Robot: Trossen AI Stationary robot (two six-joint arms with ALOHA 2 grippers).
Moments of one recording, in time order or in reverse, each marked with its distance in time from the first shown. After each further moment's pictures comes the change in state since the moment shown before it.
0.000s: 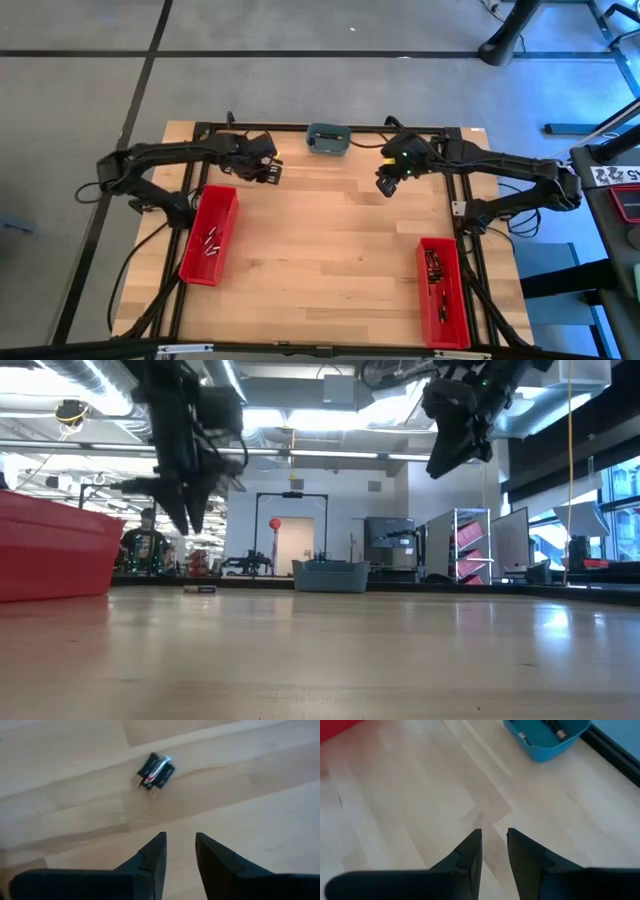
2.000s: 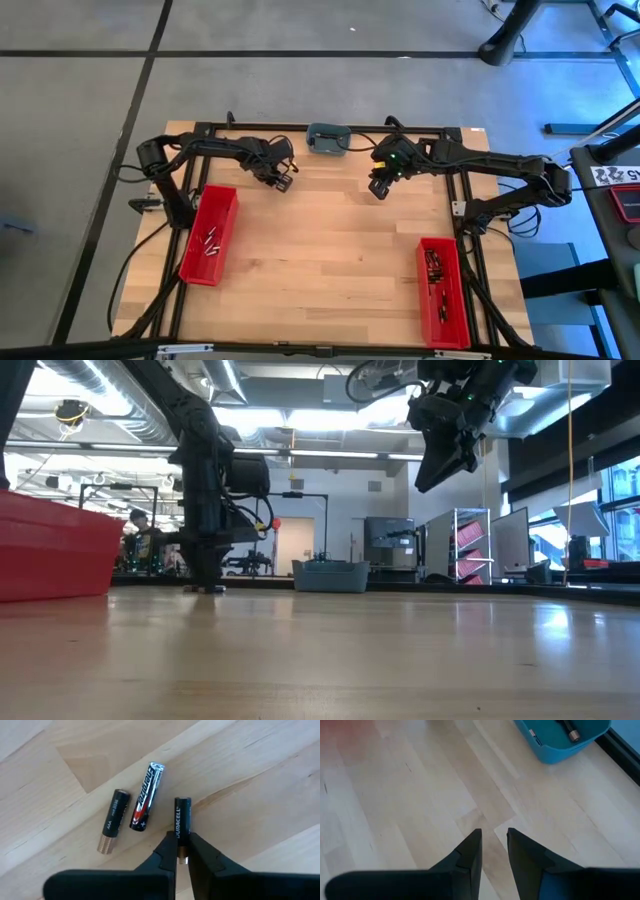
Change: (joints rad) left arm 0.076 0.357 -0.005 0.241 0.007 0.353; right arm 0.001 0.093 0.000 0.057 -0.008 -0.070
